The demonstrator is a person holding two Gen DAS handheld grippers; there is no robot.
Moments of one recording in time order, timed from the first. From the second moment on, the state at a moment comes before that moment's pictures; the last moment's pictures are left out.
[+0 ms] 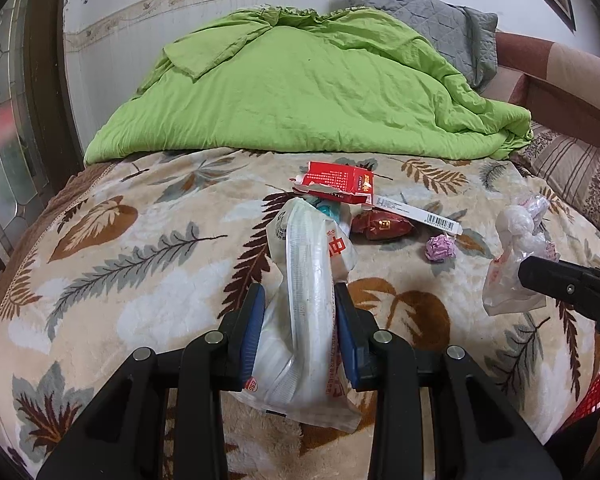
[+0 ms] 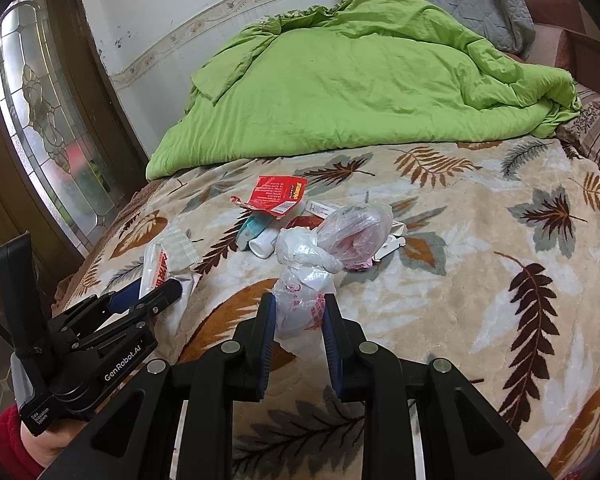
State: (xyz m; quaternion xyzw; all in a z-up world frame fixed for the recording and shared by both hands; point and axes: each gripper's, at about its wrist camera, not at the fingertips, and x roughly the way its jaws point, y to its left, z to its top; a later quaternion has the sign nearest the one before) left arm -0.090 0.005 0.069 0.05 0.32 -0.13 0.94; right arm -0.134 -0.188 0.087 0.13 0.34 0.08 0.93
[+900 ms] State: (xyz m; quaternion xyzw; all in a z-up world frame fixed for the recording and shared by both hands) left arm -0.094 -0.001 0.071 0.06 0.31 -0.13 0.94; right arm -0.138 -0.189 0.093 0.14 0.33 0.08 0.93
